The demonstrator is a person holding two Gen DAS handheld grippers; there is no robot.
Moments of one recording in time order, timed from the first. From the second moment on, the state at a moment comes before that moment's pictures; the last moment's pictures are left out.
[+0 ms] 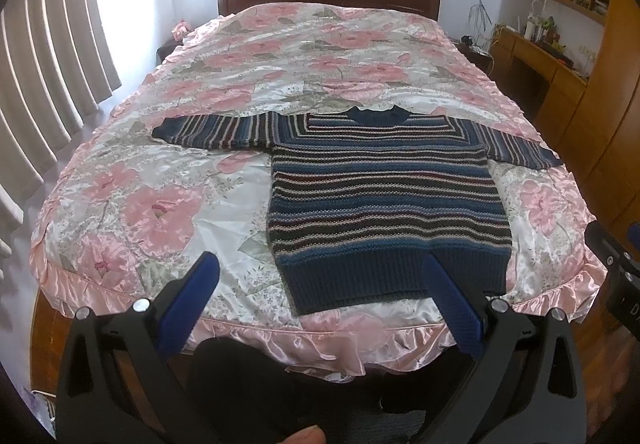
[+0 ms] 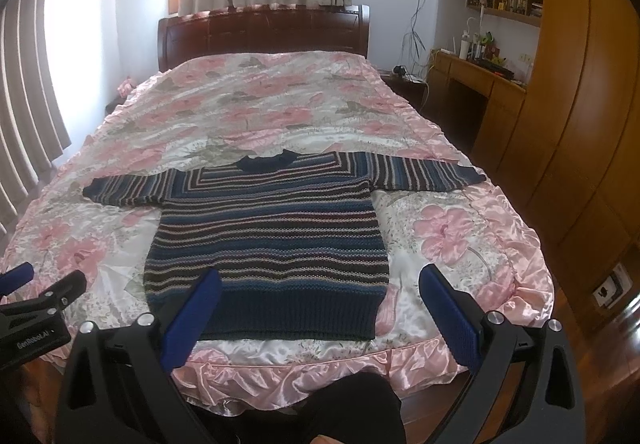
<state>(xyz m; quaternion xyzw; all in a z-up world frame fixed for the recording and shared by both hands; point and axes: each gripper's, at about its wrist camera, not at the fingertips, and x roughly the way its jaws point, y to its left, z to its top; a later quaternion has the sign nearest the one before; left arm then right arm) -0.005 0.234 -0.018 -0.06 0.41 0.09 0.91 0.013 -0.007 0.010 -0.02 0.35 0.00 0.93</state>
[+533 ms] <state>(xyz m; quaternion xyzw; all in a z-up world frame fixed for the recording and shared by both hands) 0.030 0.231 -0.036 -0.05 0.43 0.09 0.90 0.042 -0.008 -0.006 -0.03 0.36 0.00 0.93</state>
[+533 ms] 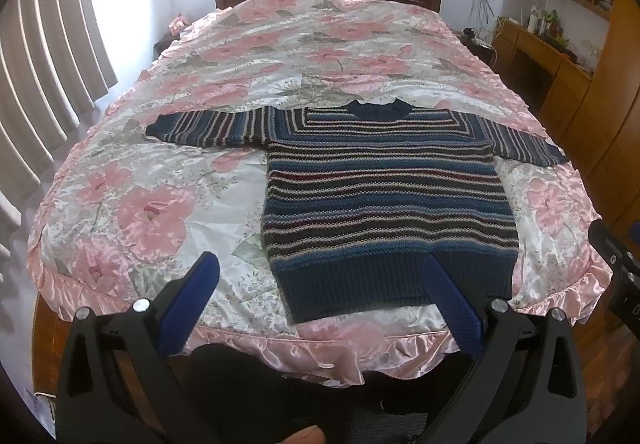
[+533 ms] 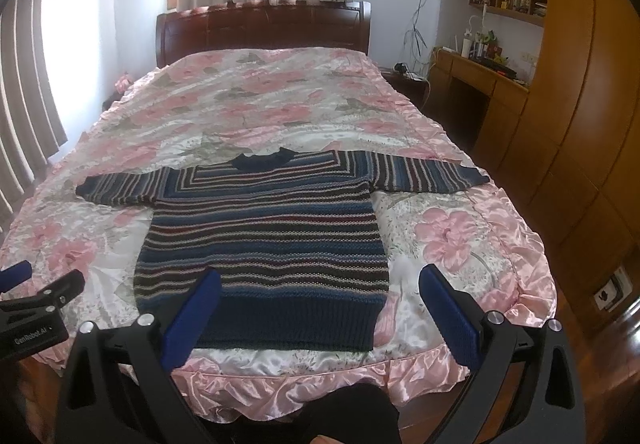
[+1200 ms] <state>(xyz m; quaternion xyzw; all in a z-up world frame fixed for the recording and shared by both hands) 0.135 0.232 -0.092 -0.08 0.45 -0.03 0.89 0.301 -0.357 -0.148 0.37 0.35 -0.02 0.86</state>
